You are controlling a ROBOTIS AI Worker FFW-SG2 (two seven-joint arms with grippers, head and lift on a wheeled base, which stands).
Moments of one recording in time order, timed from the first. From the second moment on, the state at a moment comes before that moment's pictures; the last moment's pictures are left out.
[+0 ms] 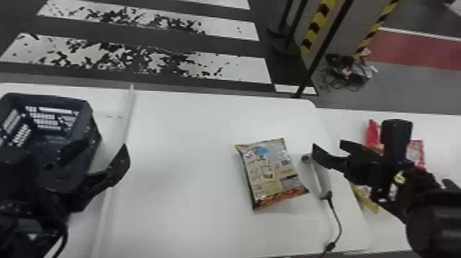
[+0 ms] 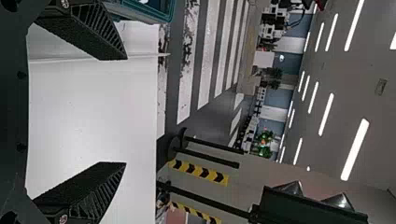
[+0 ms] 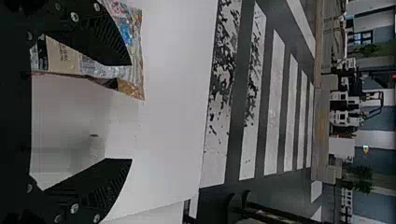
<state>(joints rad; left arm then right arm) 0.44 0.03 0.06 -1.97 0.14 0.23 -0.35 0.30 -0.32 -0.35 -2.01 -0.19 0.76 0.40</state>
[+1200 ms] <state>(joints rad) 0.44 0.03 0.05 -1.95 0.14 0.24 -0.35 0.21 -0.35 -0.39 -1.72 -0.14 0.81 0.54</state>
